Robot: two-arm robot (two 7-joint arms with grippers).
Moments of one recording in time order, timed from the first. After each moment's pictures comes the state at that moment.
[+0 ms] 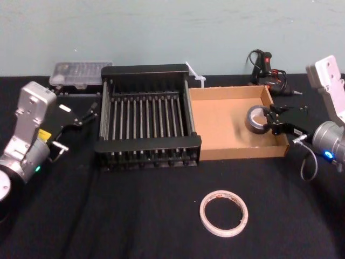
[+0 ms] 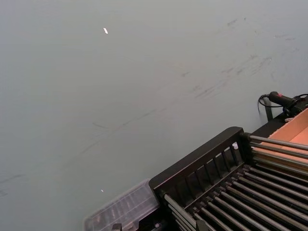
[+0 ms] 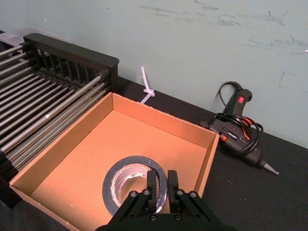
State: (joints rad) left arm -0.20 0.60 0.45 -1.41 -0.25 -0.12 0.03; right arm 0.24 0.47 -0.27 -1.47 0.28 0.35 0.32
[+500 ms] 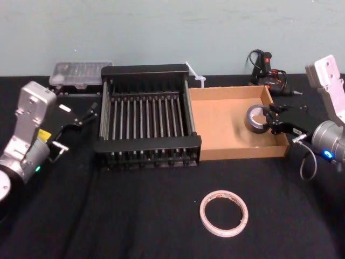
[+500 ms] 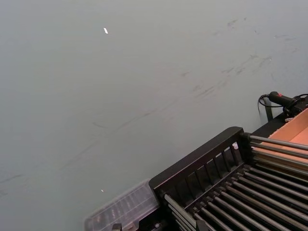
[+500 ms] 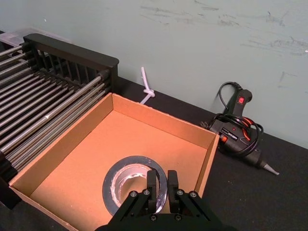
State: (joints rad) left arm -0.20 0.60 0.45 -1.41 -0.25 -0.12 0.03; right arm 0.24 0.47 -0.27 -1.47 0.28 0.35 0.32
